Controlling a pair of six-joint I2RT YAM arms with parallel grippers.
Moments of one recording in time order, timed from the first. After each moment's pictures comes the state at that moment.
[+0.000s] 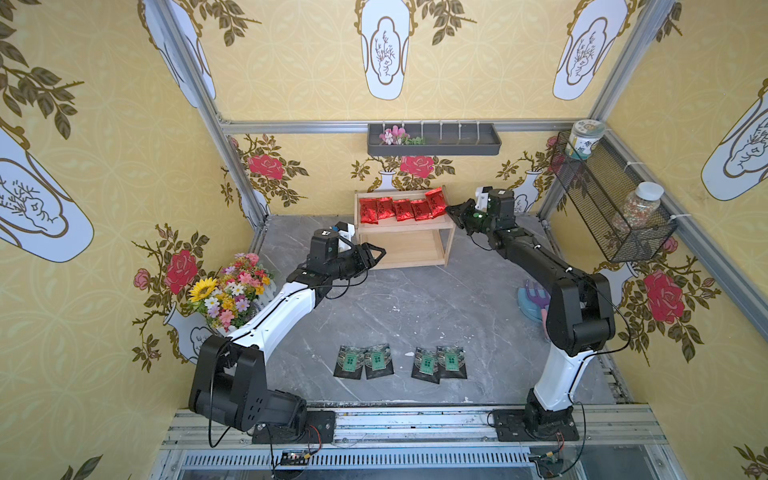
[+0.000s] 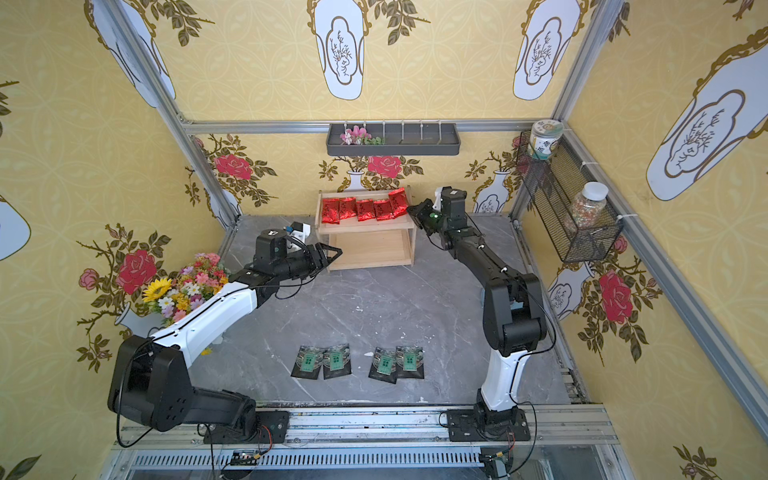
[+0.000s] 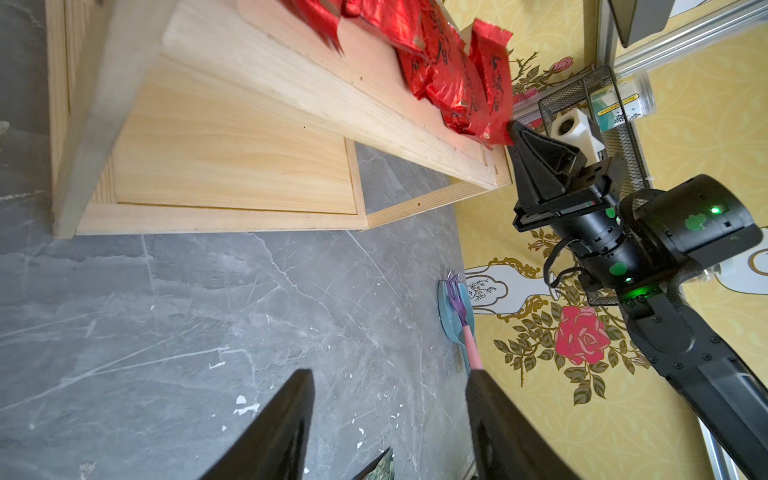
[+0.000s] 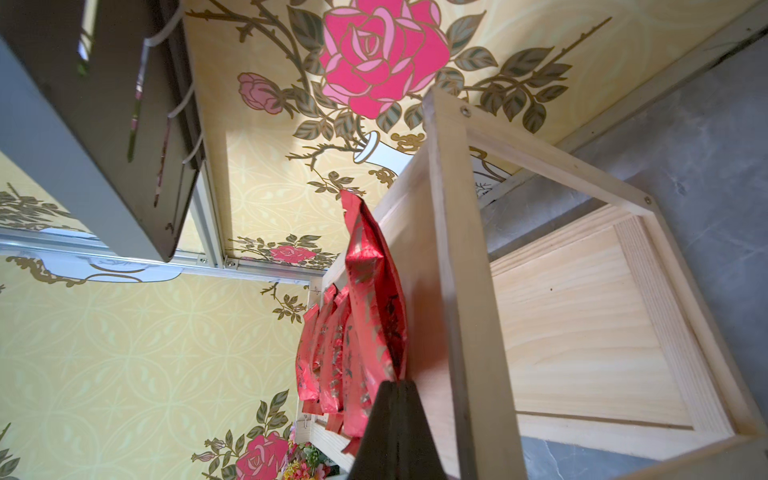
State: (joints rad) left arm -0.32 1.42 1.01 -0.07 0.52 -0.80; right arm 0.17 1.88 1.49 0.07 -0.49 1.02
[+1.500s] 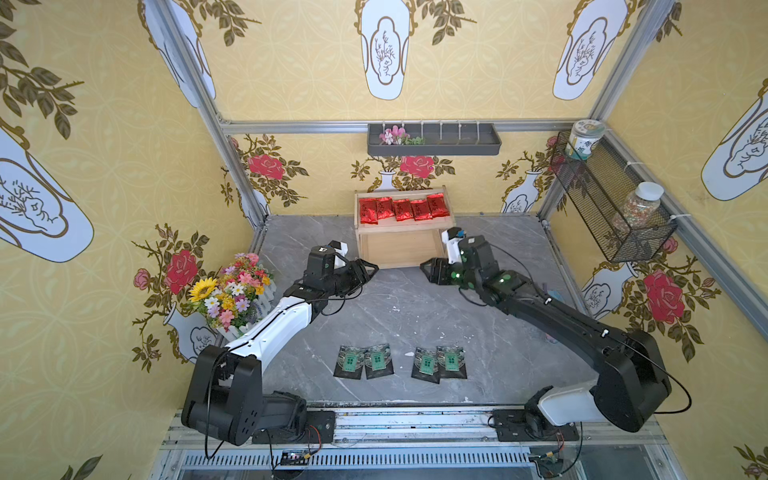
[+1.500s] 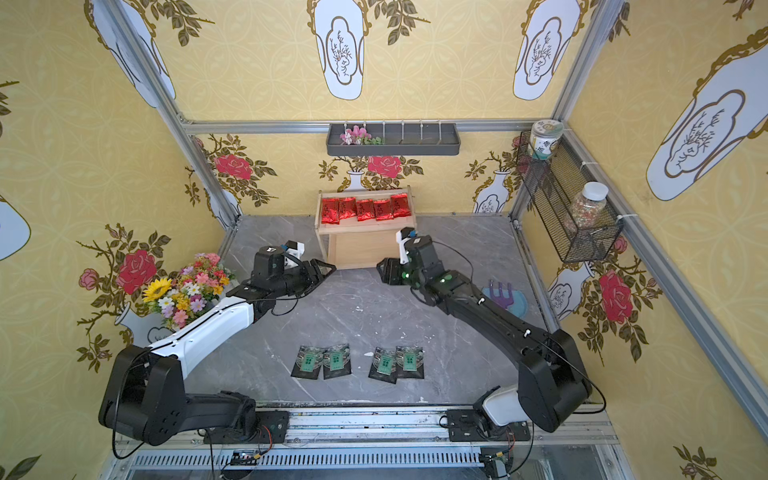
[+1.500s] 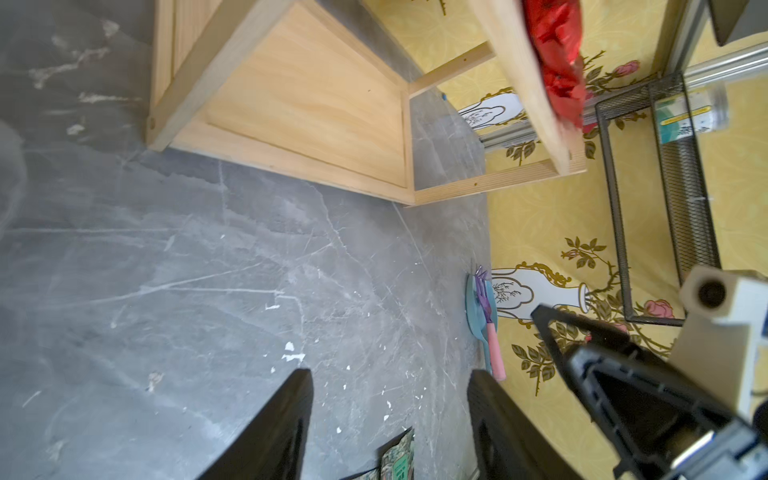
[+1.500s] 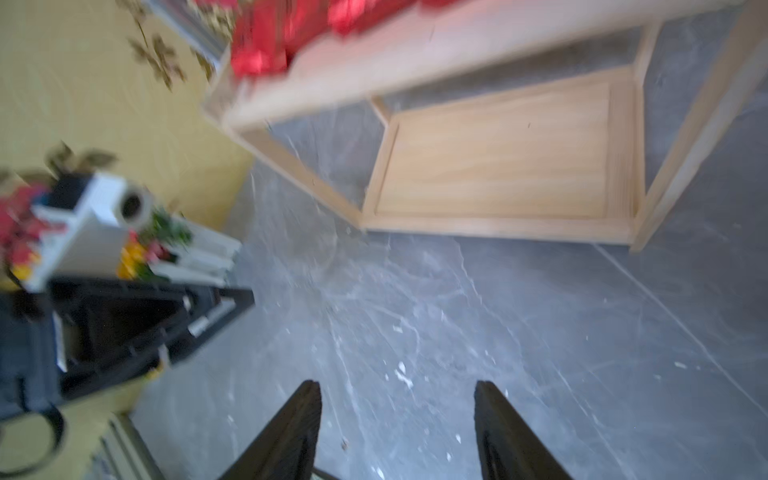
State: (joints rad) left arm -0.30 1.35 0.80 -0.07 0.45 -0.86; right arm 0.65 1.41 1.01 -0.22 -0.10 0.42
